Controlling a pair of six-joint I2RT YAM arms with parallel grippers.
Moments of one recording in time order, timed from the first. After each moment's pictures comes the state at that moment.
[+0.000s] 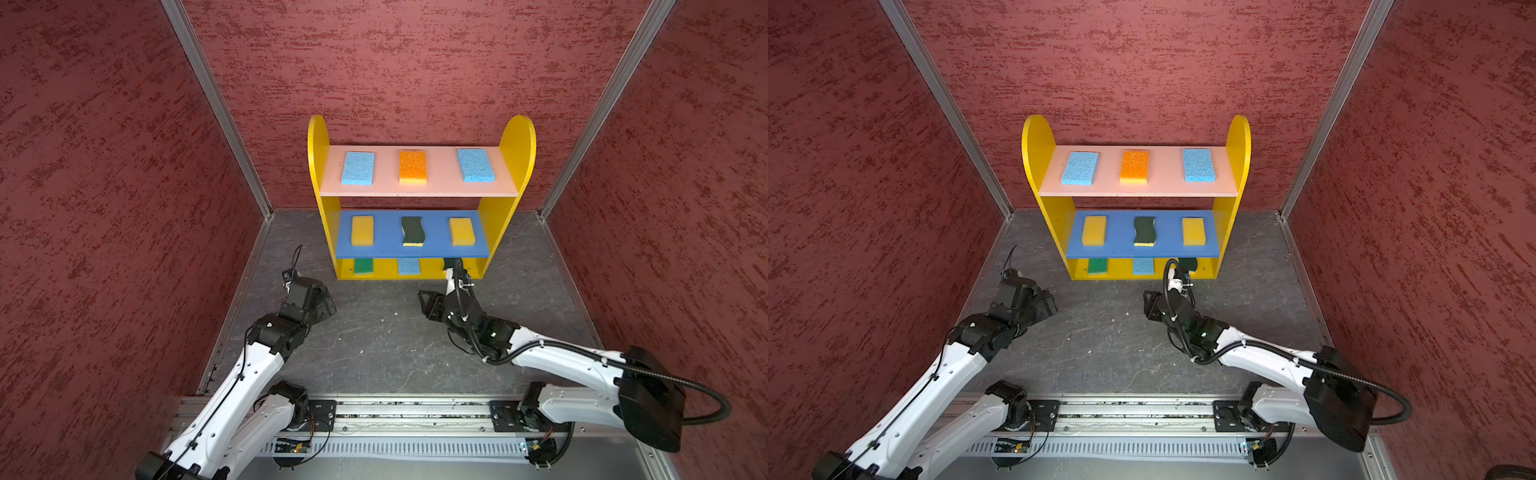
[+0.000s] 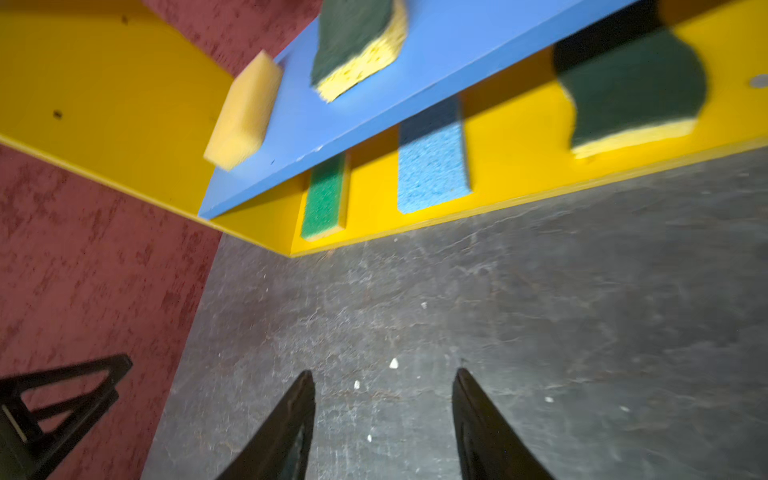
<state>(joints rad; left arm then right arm) -0.34 0.84 0.72 -0.79 -0.33 -0.68 0.83 1.13 0.58 0.06 0.30 0.92</state>
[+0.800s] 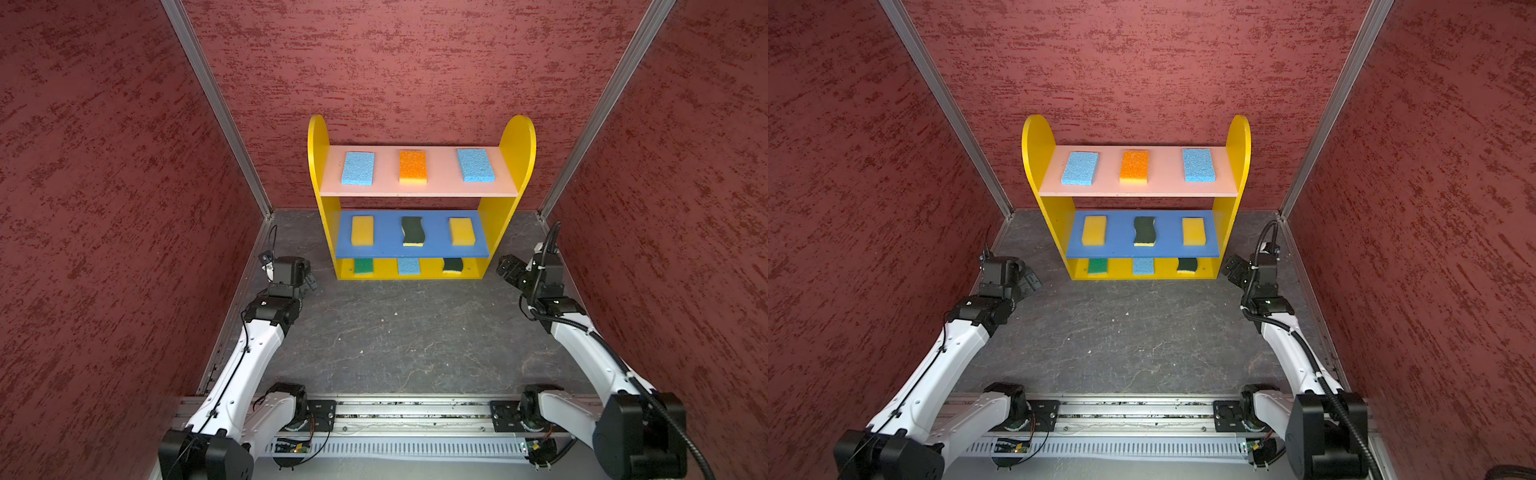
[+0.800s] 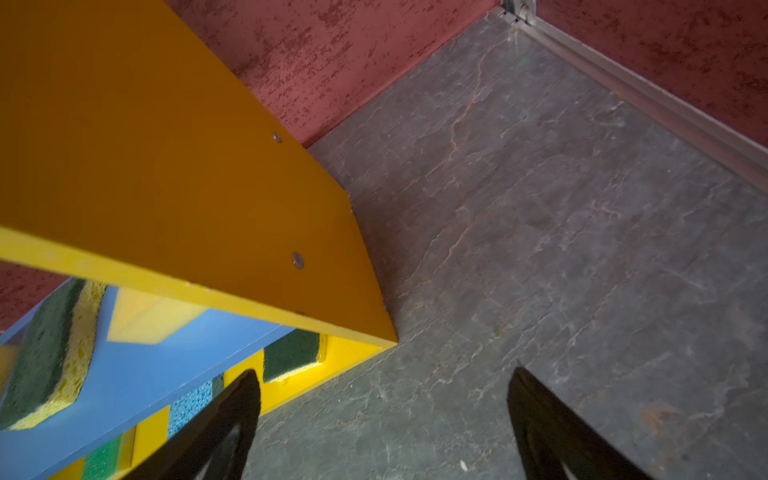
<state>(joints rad) -0.07 0.98 0.82 -0.61 -0.41 -0.56 -0.03 1.12 0.69 -0.08 0.01 0.56</state>
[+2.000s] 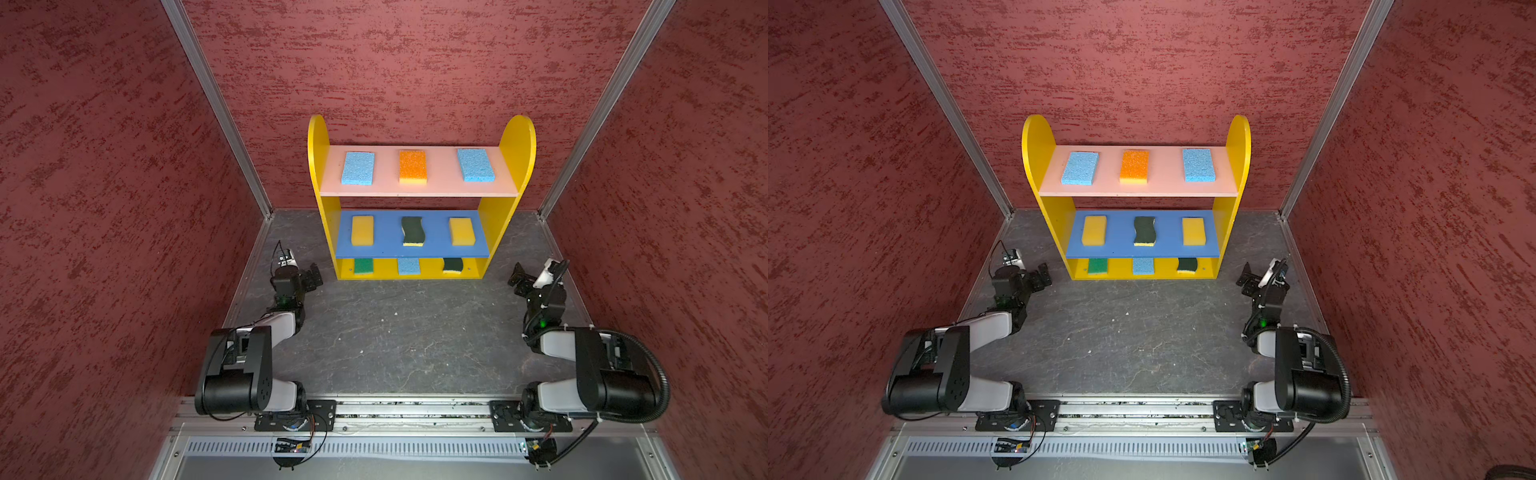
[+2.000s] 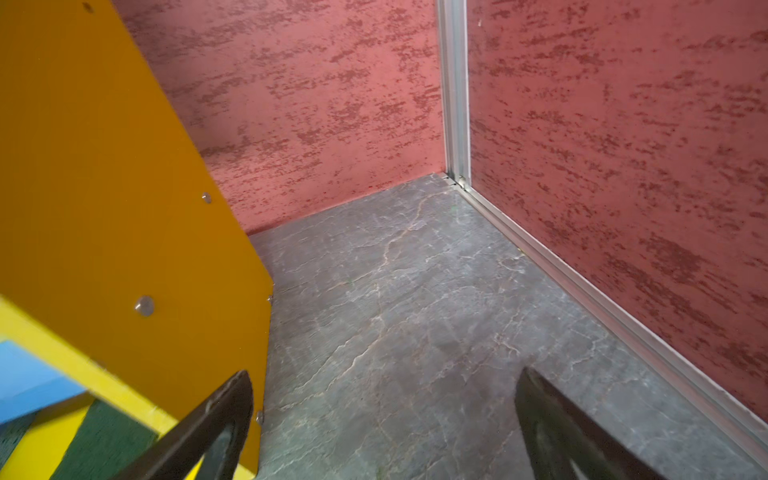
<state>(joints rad) 0.07 1.46 0.47 0.58 -0.07 -0.18 -0.16 1.41 0.22 1.07 0.05 0.24</state>
